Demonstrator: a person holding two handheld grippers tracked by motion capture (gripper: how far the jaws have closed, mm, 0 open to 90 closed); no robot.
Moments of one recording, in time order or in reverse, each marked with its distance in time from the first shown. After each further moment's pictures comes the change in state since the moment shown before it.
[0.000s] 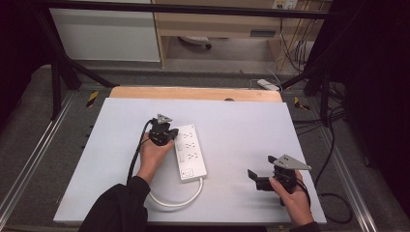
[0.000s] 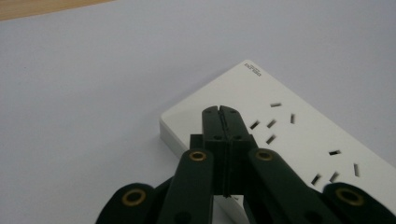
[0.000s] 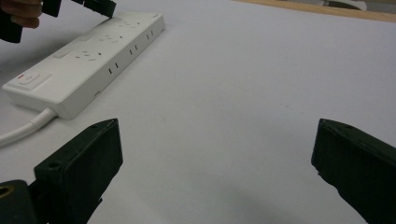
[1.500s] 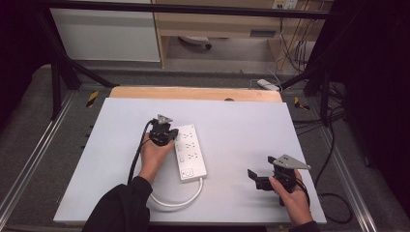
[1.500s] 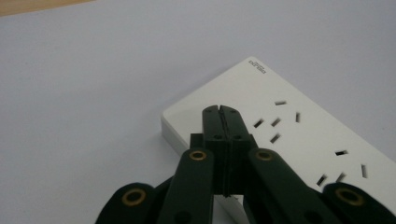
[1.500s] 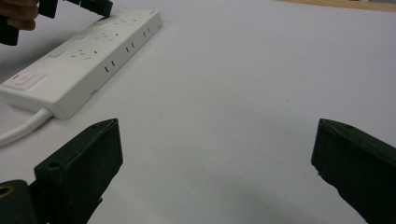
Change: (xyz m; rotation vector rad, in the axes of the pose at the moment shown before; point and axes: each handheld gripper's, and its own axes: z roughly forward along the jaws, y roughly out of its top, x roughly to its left) left arm -0.001 -0.002 0.002 0.007 0.017 0.006; right arm -0.002 -0.002 0.004 0.008 0.001 0.021
